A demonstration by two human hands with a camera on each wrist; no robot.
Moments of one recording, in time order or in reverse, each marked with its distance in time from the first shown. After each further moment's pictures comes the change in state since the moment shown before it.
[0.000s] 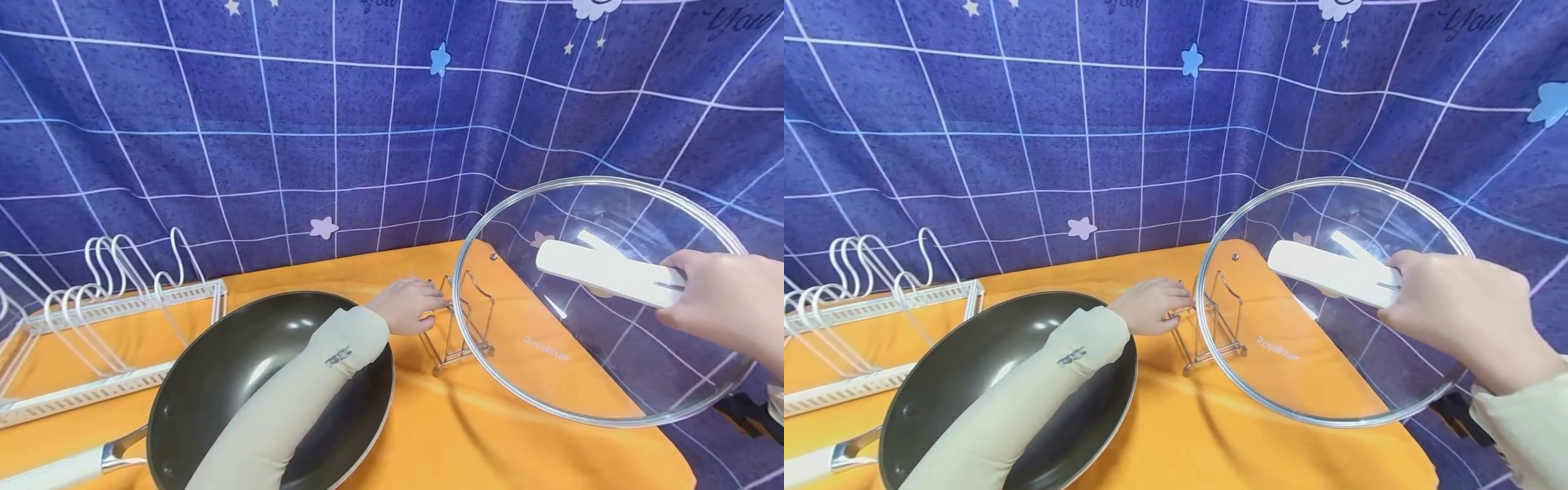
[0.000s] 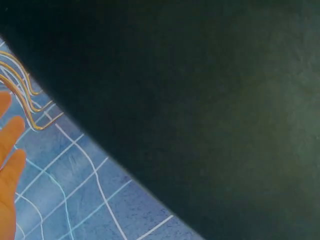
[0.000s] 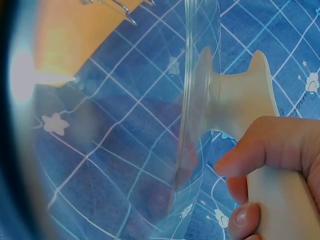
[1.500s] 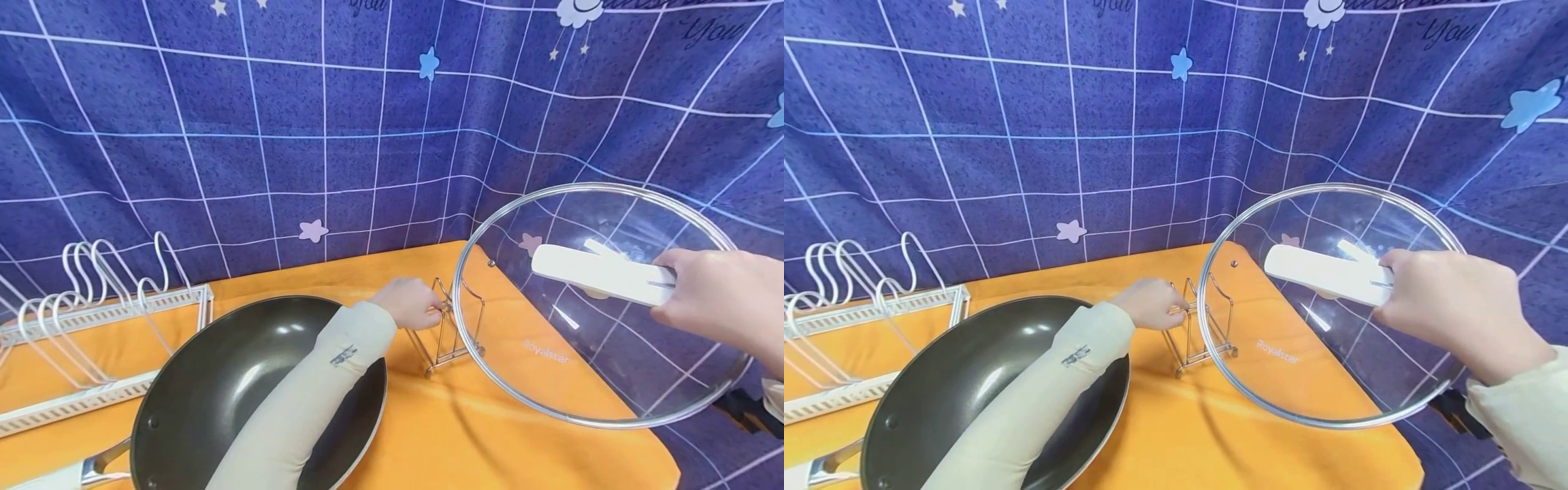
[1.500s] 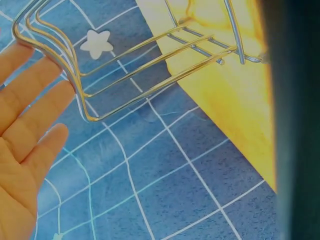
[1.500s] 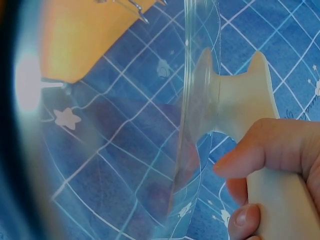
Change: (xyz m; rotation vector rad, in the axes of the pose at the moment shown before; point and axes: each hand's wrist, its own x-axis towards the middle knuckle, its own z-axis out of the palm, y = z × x) left_hand 0.021 0.008 -0.015 -0.171 -0.100 -0.125; right_hand 0.001 0.006 -0.006 -0.060 -0.099 0.064
